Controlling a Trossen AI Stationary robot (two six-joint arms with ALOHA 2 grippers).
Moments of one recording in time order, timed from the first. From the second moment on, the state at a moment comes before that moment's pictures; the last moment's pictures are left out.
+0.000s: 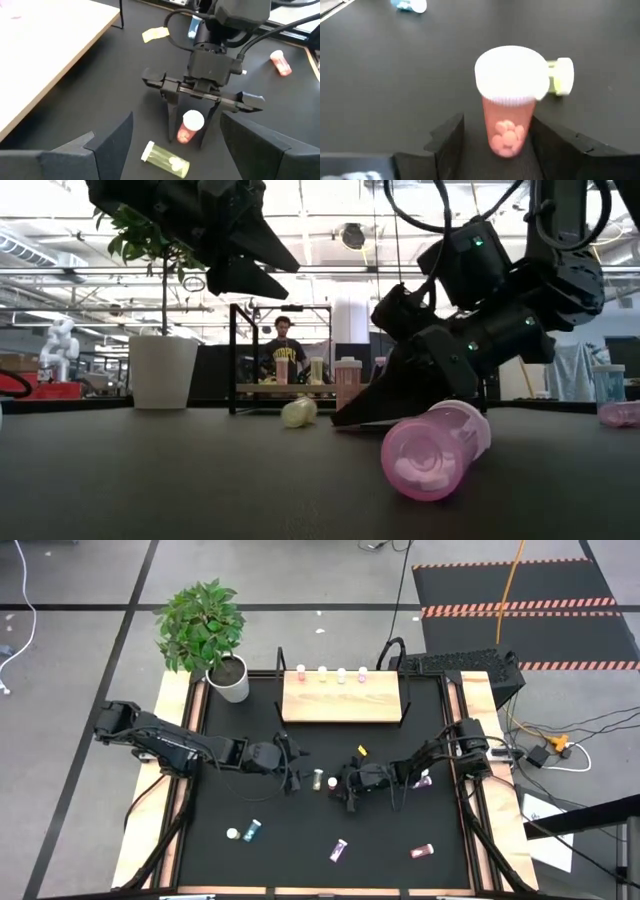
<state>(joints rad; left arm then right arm) -0.16 1.42 0.79 0.10 -0.26 -0.35 0.16 2.03 0.60 0.96 0.08 0.17</state>
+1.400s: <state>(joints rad) -0.07 1.68 1.20 -0.09 -0.02 -0.05 0.13 1.51 0.65 0.35 0.08 0.18</state>
